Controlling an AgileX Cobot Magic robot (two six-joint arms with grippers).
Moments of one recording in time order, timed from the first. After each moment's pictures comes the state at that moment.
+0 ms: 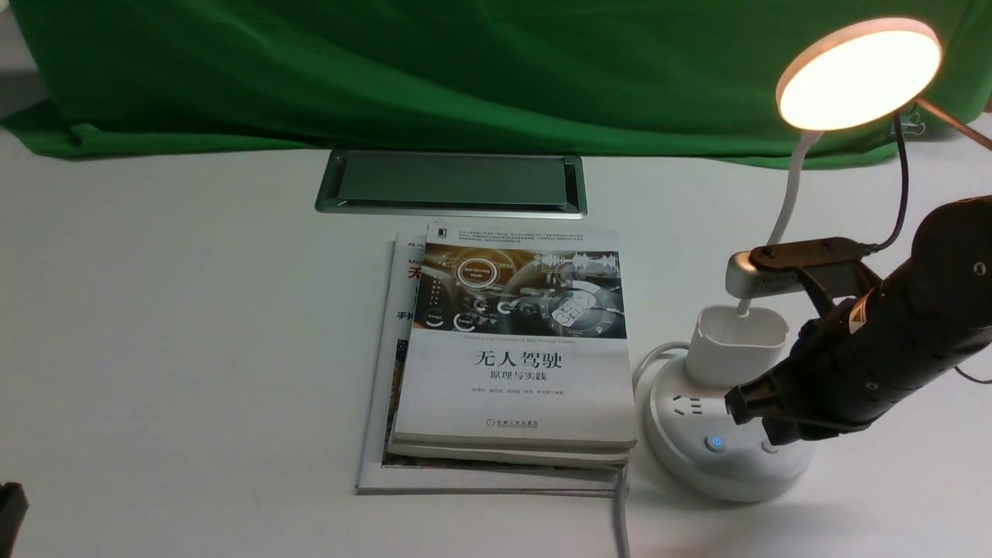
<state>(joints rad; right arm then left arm) 0.36 1.60 -0.96 0.09 0.74 0.01 -0.02 0.00 0.01 0.06 0.24 0.11</state>
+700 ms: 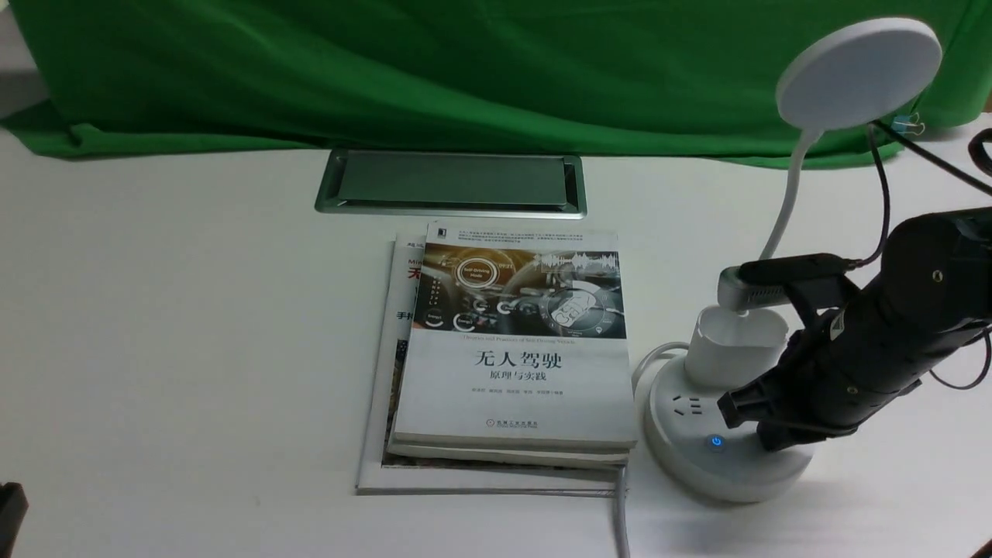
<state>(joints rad) 0.34 1.66 -0.97 0.09 0.71 -0.01 -0.02 0.00 0.01 0.06 0.24 0.11</state>
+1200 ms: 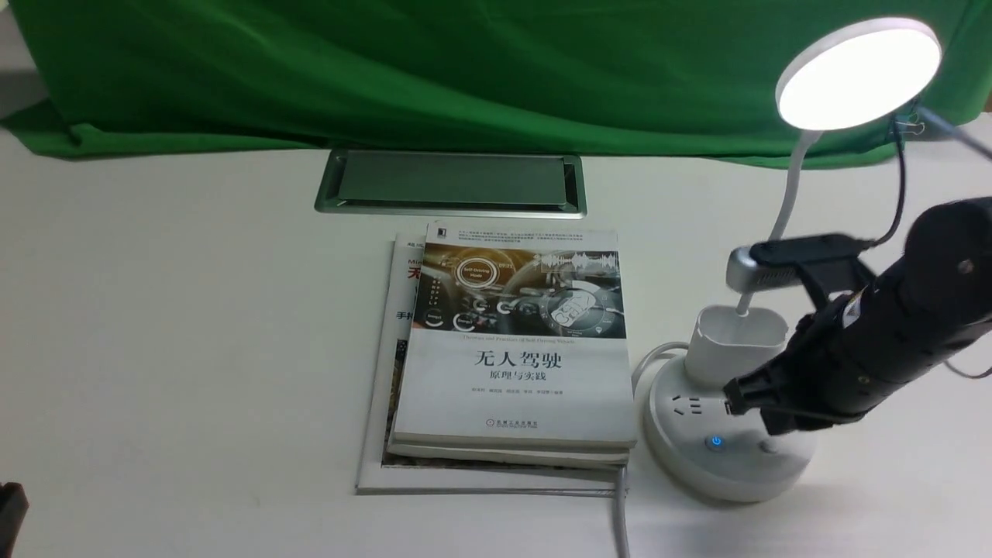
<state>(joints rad) 0.34 1.67 -0.97 0.09 0.70 -0.01 -0.02 0.00 0.01 0.06 0.24 0.11</state>
